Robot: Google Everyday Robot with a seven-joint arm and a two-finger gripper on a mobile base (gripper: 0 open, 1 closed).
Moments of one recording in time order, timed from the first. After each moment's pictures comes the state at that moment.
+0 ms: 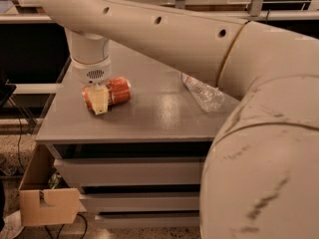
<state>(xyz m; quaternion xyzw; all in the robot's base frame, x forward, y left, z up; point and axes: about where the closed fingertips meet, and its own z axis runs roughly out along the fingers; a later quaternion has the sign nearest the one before) 0.556 0.160 0.831 -0.83 0.55 0.01 0.08</state>
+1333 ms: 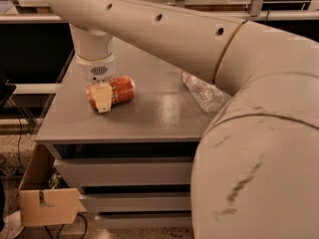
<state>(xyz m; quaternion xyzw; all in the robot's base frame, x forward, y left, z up) 0.562 0.152 0.832 -0.82 0.57 0.01 0.06</state>
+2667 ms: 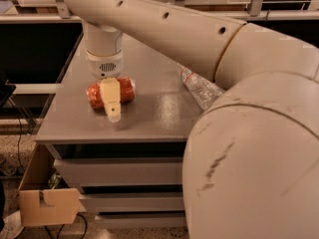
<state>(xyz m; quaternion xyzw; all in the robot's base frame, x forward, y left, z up) 0.572 0.137 0.827 -0.81 0.58 0.04 0.04</state>
